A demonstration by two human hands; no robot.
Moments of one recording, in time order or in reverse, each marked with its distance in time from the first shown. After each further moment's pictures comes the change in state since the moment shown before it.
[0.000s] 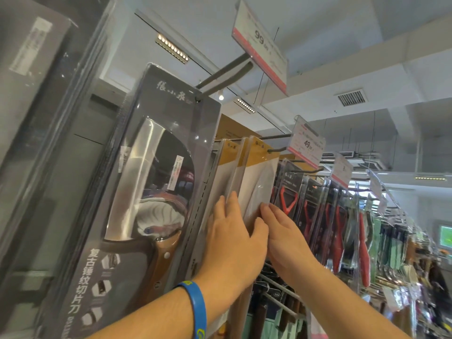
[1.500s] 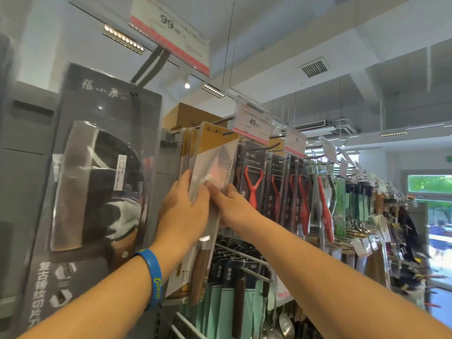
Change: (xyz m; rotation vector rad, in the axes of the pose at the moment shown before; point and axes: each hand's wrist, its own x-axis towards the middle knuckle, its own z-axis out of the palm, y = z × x) left_hand 0.031 -0.005 -0.012 -0.017 0.071 0.048; right_hand 0.026 -0.005 0.013 -0.191 -0.058 0.068
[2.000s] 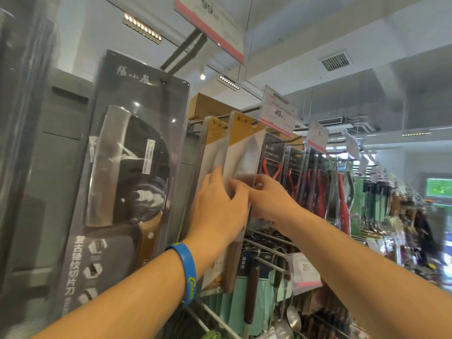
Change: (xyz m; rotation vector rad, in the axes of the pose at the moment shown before) left_hand -0.019 0.017 0.006 0.084 -0.049 0.003; right_hand -0.019 -0.009 -0.025 -0.176 0.055 -0.113
